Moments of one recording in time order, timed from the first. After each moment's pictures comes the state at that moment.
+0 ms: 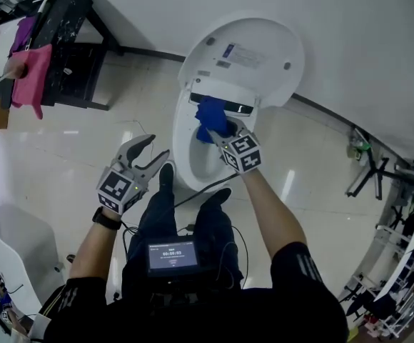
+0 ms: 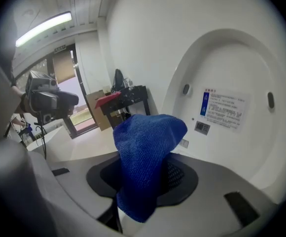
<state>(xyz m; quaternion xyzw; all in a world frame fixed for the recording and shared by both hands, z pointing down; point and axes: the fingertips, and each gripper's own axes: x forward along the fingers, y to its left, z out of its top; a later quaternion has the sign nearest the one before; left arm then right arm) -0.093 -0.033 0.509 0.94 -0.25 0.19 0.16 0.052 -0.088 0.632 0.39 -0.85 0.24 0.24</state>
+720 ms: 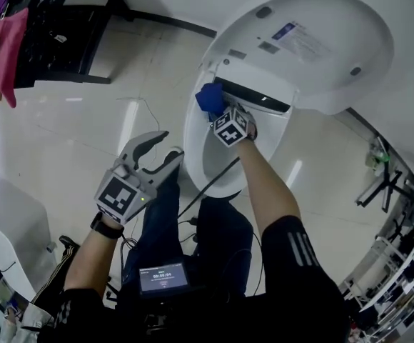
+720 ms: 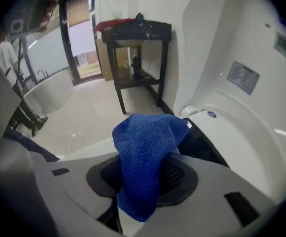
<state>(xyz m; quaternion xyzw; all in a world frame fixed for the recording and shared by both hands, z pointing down) -0.094 -0.060 0.622 0.92 -0.26 0.18 0.21 0.004 -0.131 0.930 0.28 -0.82 0.17 0.47</state>
